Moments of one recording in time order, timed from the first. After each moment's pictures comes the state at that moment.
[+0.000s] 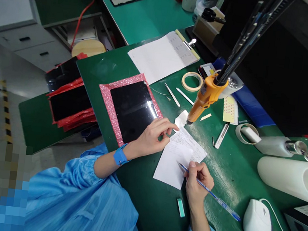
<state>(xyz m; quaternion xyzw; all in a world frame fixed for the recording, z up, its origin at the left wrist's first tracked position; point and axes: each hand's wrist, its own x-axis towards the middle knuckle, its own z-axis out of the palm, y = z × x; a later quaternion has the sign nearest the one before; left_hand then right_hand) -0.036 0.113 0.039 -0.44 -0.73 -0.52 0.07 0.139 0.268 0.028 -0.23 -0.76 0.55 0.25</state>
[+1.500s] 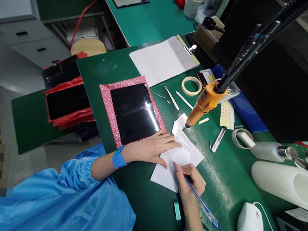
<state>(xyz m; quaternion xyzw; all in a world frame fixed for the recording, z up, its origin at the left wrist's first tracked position) -0.040 0.099 0.027 -0.61 -0.71 -0.33 -0.15 0.140 0.269 0.026 -0.10 -0.83 0.49 0.26</state>
